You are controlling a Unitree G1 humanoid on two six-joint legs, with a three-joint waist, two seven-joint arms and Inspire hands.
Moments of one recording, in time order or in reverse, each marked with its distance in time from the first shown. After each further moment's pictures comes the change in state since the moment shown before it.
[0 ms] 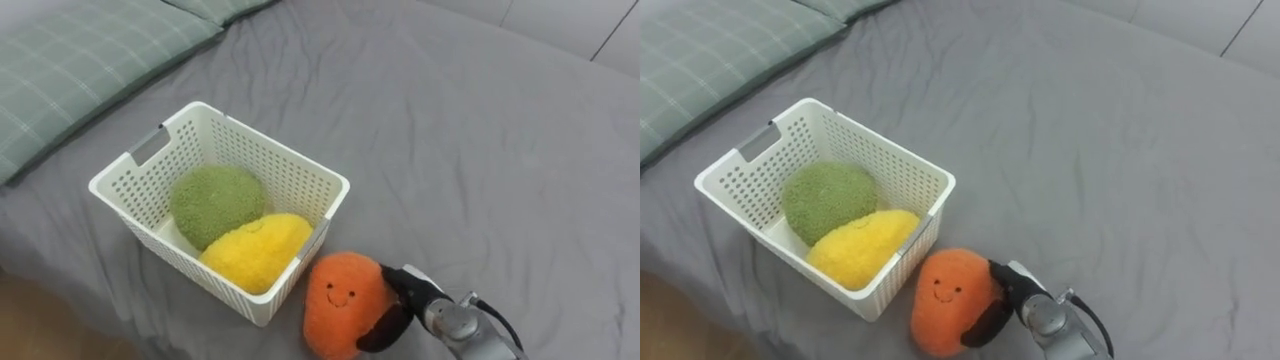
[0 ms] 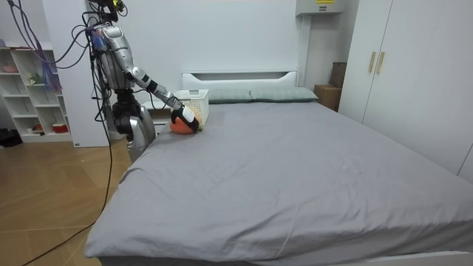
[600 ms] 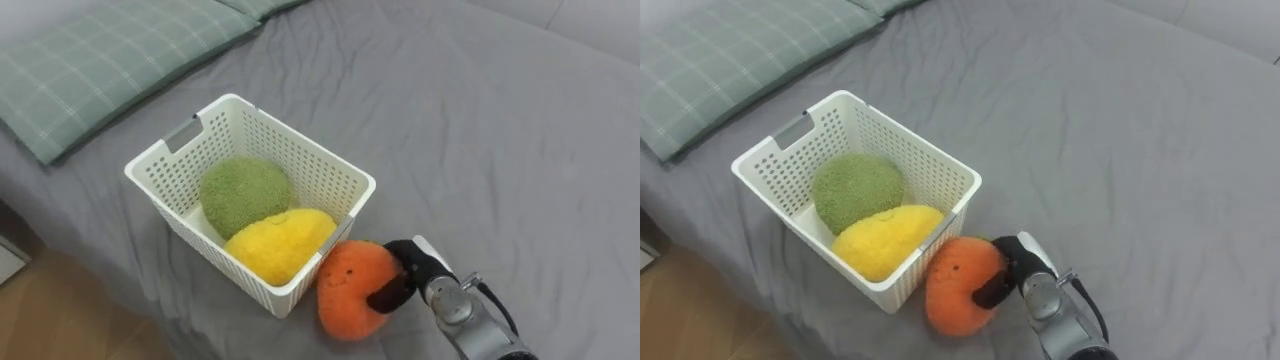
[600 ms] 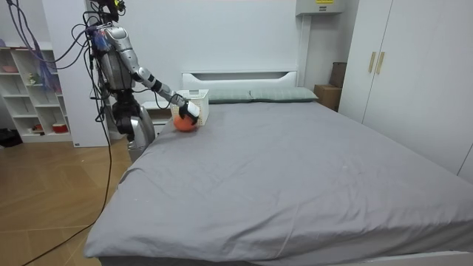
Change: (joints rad) left arm 0.055 0.001 -0.013 -0.003 0.002 0.005 0.030; right arm -0.047 0.004 0.009 0.007 0.020 -0.004 -0.188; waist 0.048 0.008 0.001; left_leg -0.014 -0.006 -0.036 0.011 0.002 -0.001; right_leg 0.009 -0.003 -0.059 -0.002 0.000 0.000
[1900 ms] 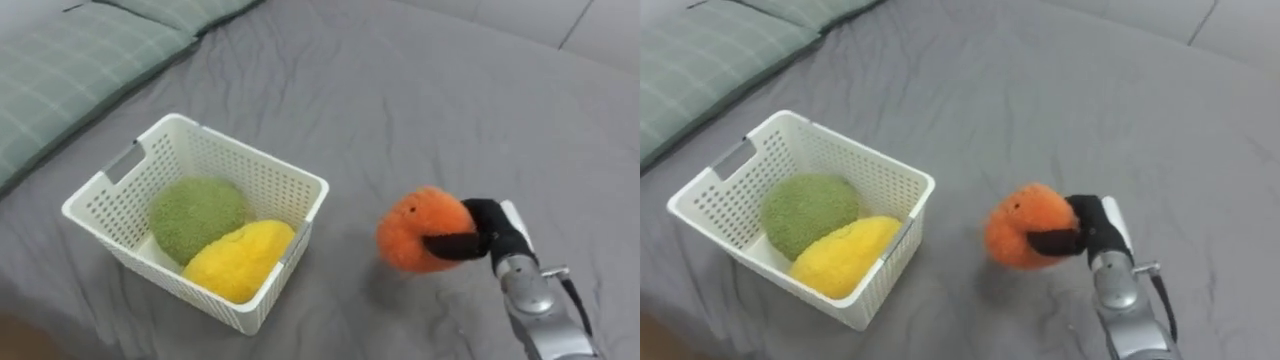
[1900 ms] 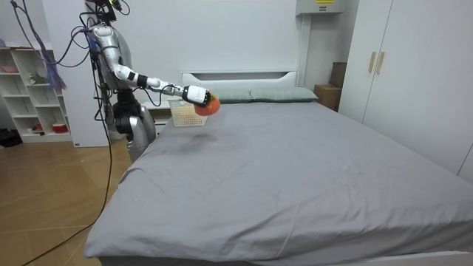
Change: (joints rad) left arm 0.026 0.033 0.135 -0.018 -0.002 -0.048 -0.021; right arm 0.146 -0.185 -0.325 -0.380 0.104 -0.106 -0.070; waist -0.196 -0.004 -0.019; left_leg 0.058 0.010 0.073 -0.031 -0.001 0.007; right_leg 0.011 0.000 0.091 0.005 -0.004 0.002
